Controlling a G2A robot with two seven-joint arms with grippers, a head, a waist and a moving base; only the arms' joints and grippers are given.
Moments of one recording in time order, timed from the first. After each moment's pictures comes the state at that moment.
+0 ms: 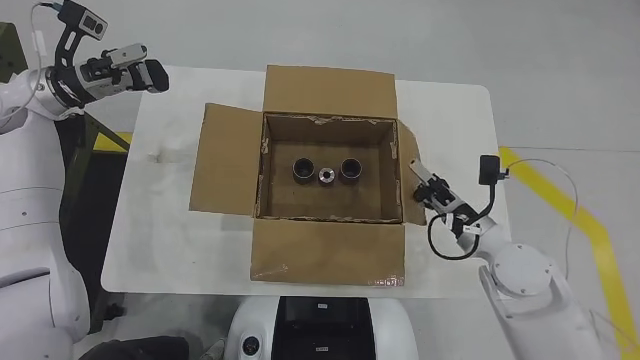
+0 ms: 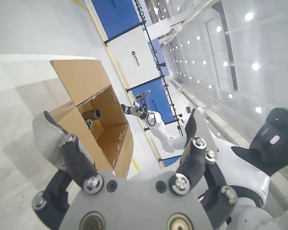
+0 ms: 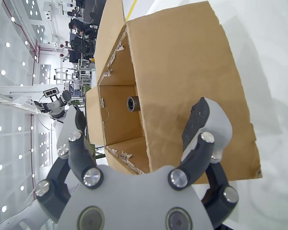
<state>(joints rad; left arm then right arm) 0.80 -0.92 -1.71 -1.13 -0.47 -0.25 -1.53 -1.66 -1.12 1.41 -1.96 0.02 0.14 0.39</state>
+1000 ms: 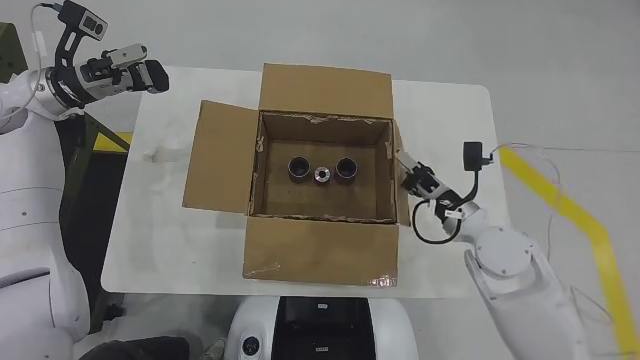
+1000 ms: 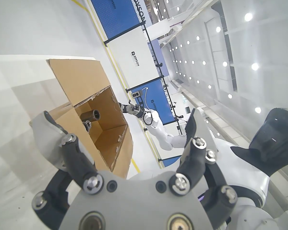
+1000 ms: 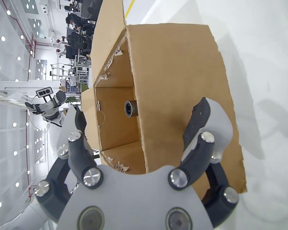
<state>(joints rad) 0.80 -0.92 -1.71 -1.13 -0.47 -0.25 -1.53 -1.53 -1.13 1.33 -1.91 -0.04 0.19 0.37</state>
